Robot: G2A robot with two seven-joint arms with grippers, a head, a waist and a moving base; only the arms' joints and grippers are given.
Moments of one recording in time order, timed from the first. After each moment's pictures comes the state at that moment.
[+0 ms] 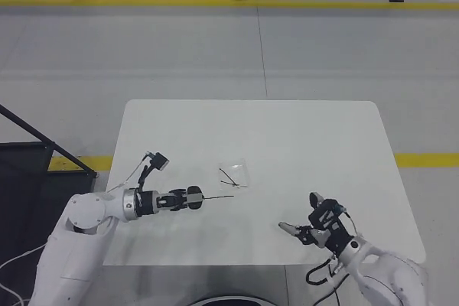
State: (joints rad) left arm 1.25 -1.09 -1.46 -1.58 -0.24 -0.38 -1.25; right arm -1.67 -1.13 1.49 -2.03 -1.11 -0.55 0.40
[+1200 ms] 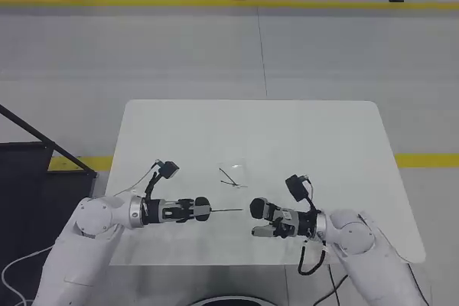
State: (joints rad) left arm 1.28 -1.08 -1.39 -1.60 -0.30 -0.48 -1.26; right arm -1.18 -1.12 1.13 -1.51 0.09 -0.82 0.96
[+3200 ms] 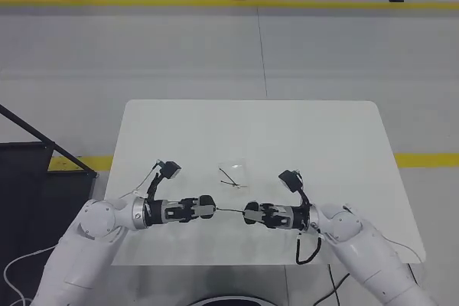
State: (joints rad) left arm 1.28 -1.04 -1.33 -1.60 -0.36 -0.51 -1.15; right arm -0.99 -1.06 0.86 -1.30 0.33 -0.92 0.87
